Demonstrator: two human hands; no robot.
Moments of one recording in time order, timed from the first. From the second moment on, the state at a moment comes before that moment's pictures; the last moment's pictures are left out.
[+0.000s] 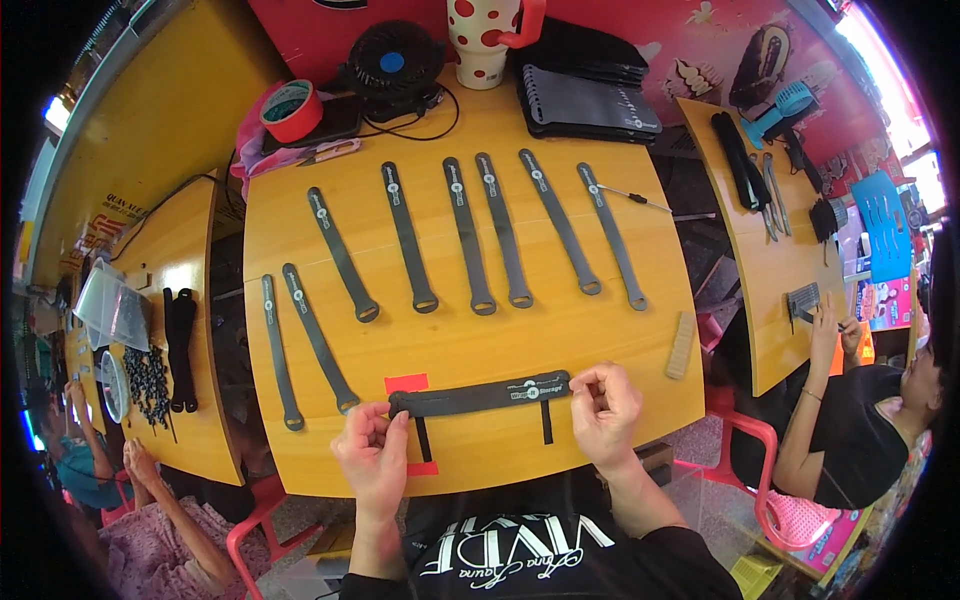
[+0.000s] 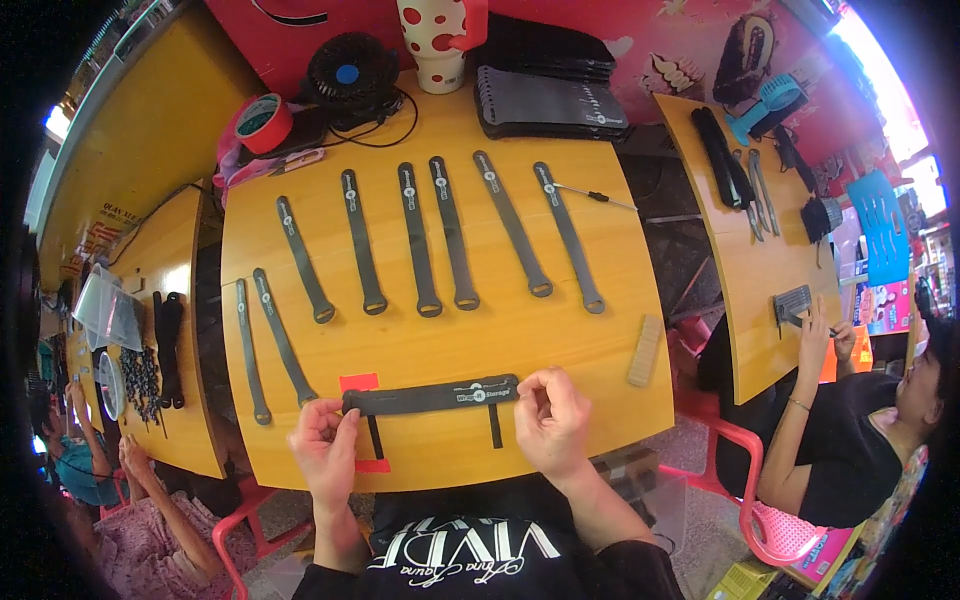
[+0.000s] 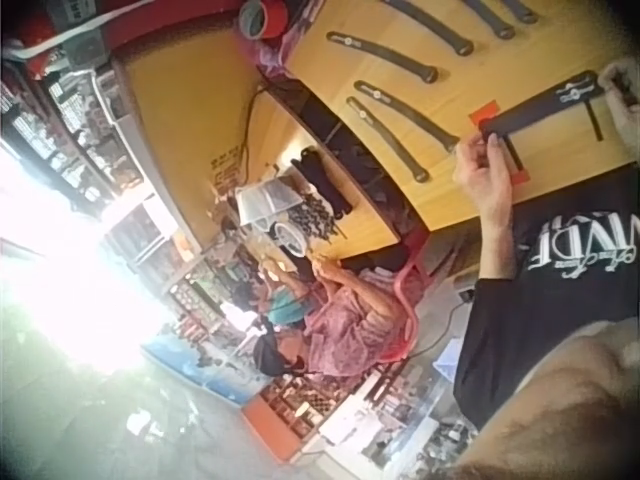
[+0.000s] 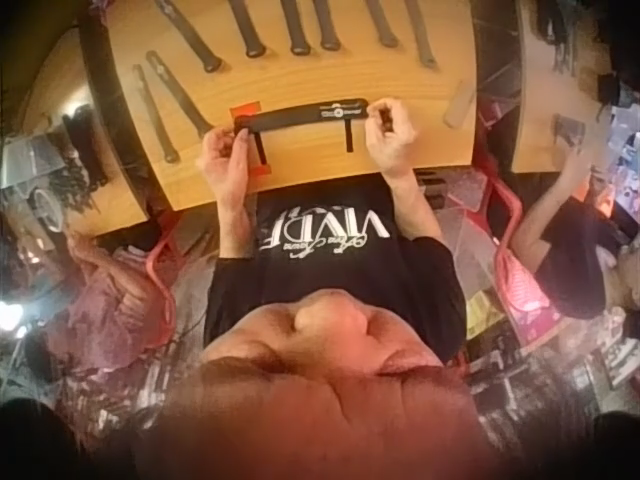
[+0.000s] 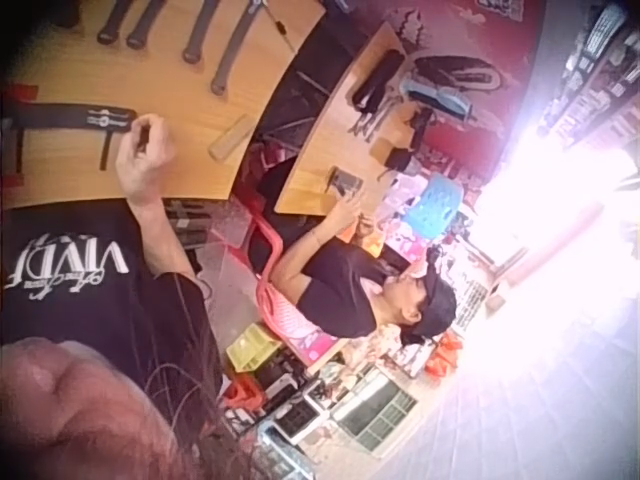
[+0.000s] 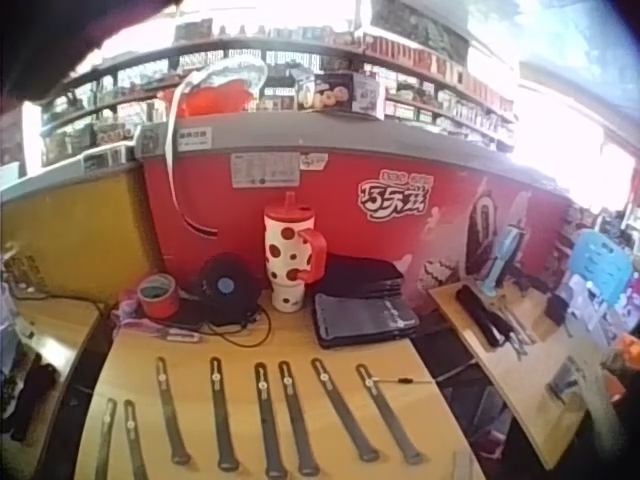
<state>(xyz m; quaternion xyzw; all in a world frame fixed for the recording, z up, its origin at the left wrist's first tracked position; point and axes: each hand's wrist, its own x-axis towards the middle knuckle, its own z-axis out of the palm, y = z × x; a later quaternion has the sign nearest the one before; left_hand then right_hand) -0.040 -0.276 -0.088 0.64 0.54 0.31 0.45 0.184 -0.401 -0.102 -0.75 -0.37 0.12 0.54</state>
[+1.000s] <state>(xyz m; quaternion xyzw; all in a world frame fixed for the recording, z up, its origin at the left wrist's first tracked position) -0.071 -0.273 -0.078 0.85 0.44 0.26 0.15 0.085 -0.306 -0.077 -0.64 -0.58 0.32 0.39</state>
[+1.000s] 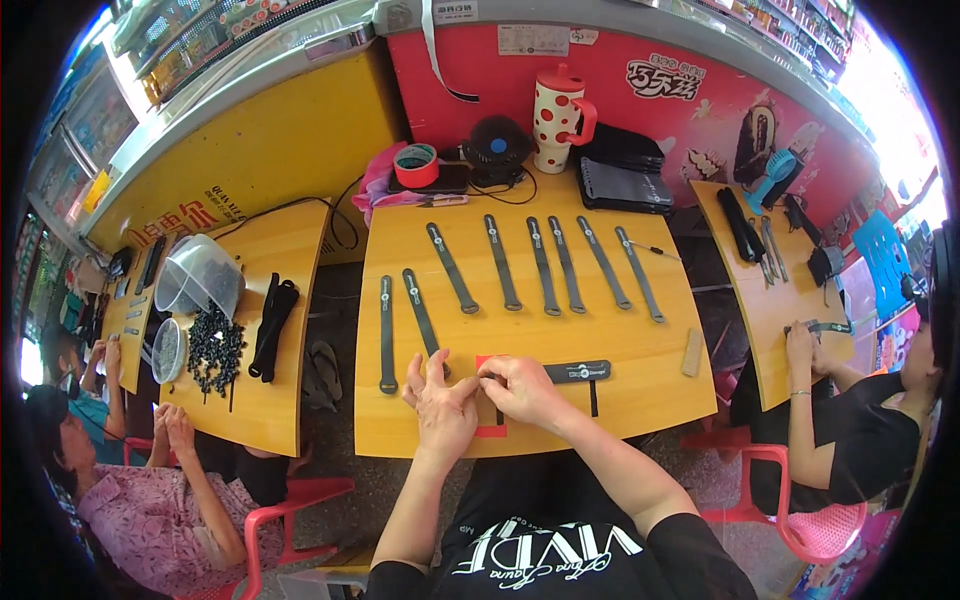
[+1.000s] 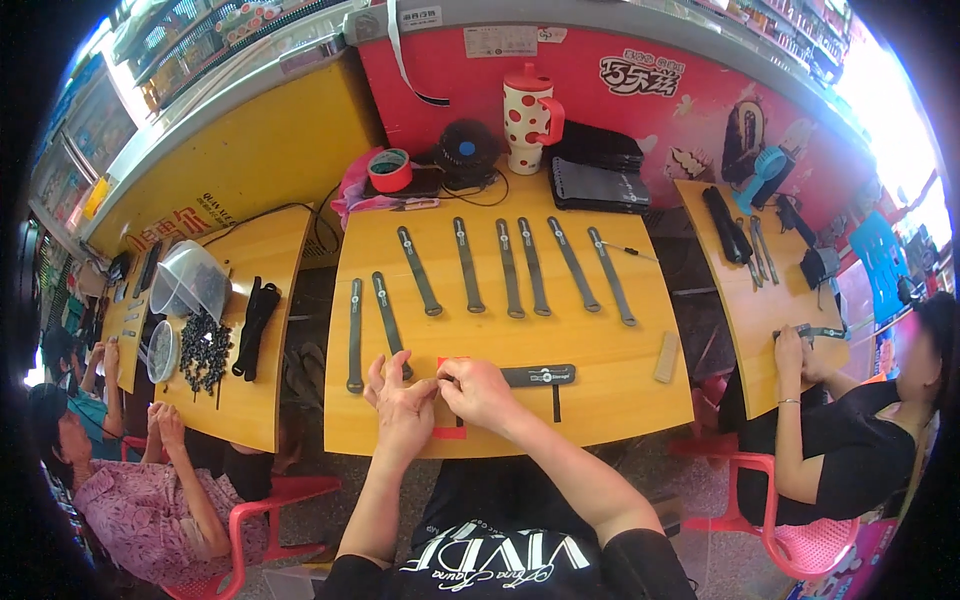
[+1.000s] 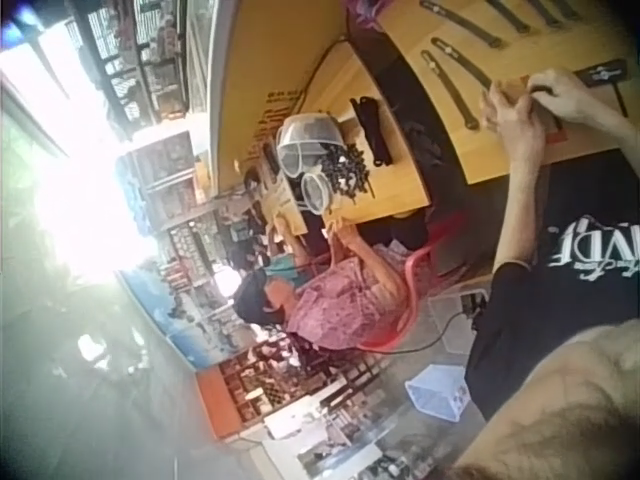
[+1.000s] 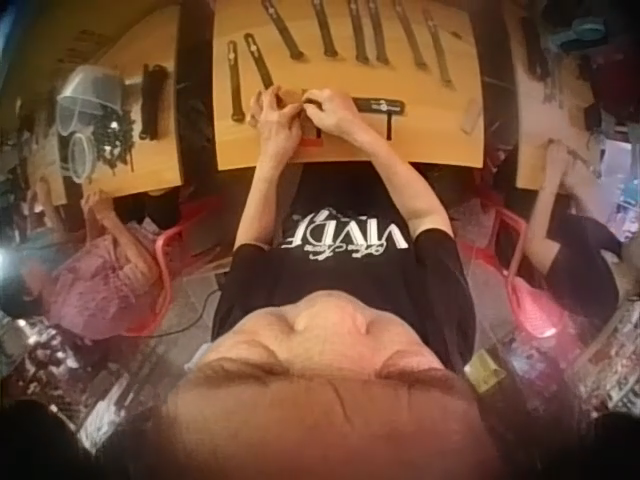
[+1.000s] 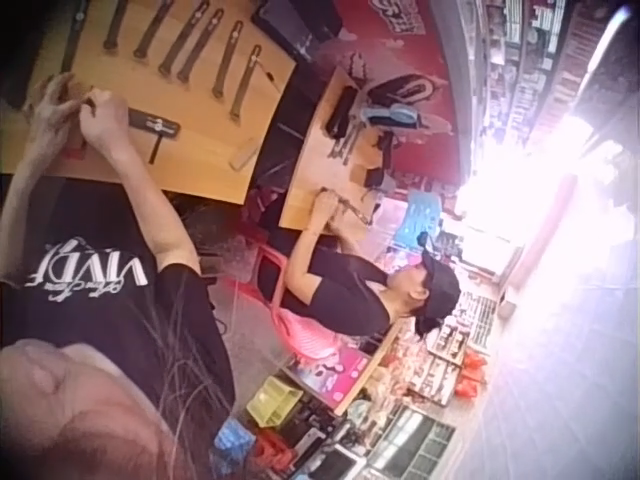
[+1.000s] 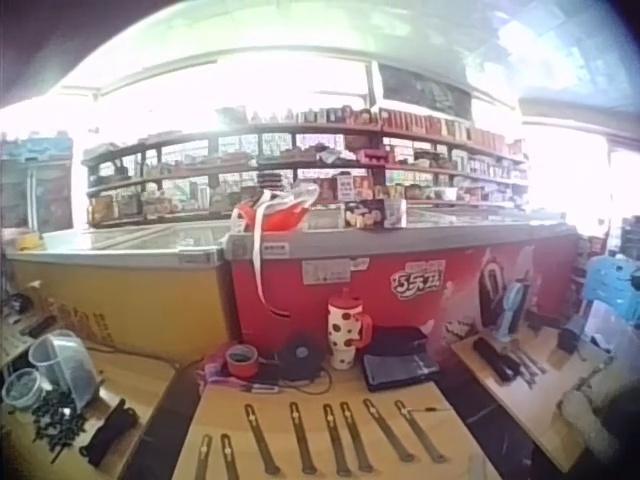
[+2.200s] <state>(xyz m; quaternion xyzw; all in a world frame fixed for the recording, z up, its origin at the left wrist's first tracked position) -0.085 -0.246 -0.062 0.94 0.30 0.13 0.10 0.074 -0.297 -0.095 -0.68 -0.49 0.26 0.48</state>
